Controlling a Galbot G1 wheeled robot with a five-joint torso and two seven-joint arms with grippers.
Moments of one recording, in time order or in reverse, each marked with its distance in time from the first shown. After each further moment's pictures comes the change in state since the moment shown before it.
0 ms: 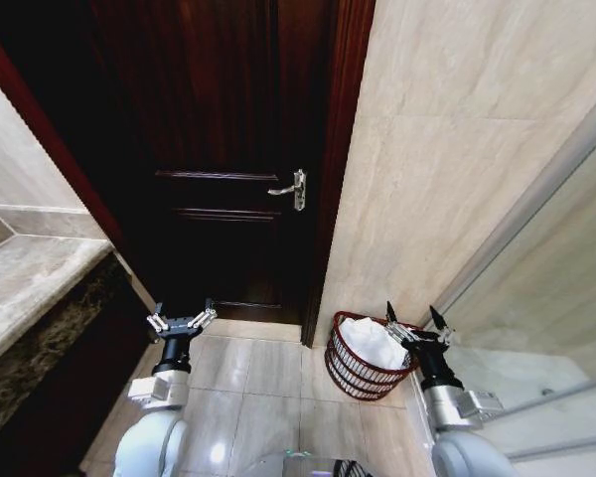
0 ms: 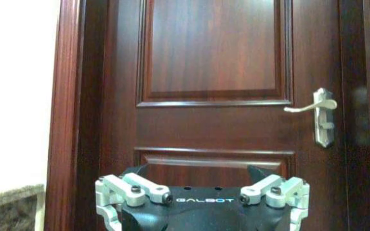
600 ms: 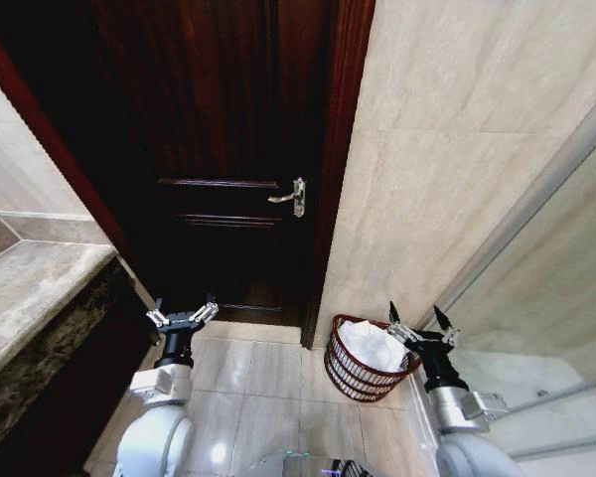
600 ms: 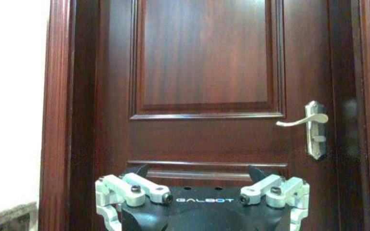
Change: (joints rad) left arm 0.015 0.037 0.026 -0.042 0.007 0.032 -0.029; right arm -0.018 0.002 0.008 0.032 -0.015 -0.035 0.011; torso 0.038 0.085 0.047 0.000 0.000
